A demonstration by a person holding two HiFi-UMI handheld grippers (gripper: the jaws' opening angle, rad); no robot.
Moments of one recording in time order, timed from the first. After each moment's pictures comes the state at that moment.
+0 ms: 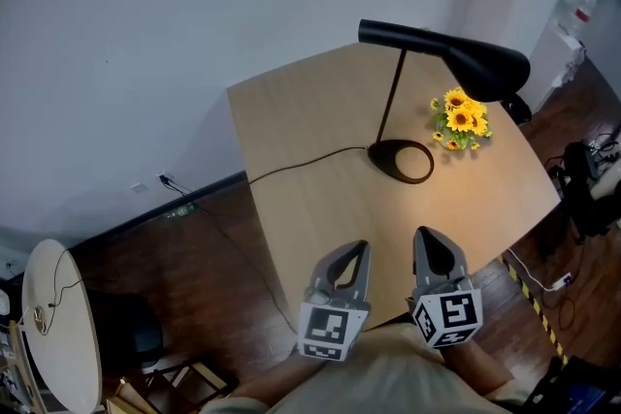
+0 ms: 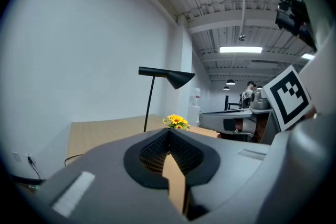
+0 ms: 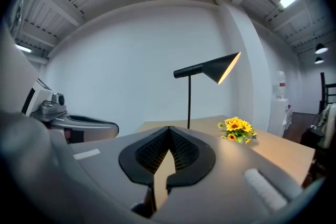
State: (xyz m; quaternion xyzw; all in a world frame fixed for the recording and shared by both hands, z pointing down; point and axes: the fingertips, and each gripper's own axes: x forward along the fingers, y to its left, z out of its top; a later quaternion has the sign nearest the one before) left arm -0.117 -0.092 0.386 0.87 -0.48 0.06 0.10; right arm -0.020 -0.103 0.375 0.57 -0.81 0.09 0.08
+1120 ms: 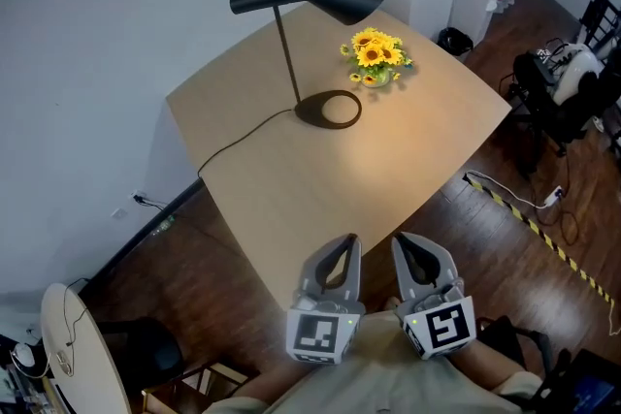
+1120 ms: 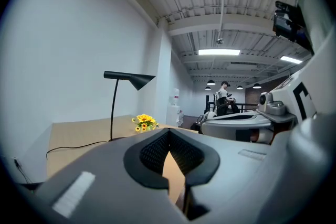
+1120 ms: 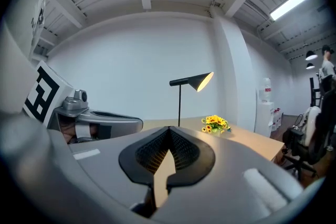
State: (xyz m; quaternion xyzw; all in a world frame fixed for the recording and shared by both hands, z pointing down) left arm -0.028 0.041 0.352 0.91 -0.41 0.04 0.07; right arm 0.032 0.068 0.355 0.59 -0.80 0.07 0.07
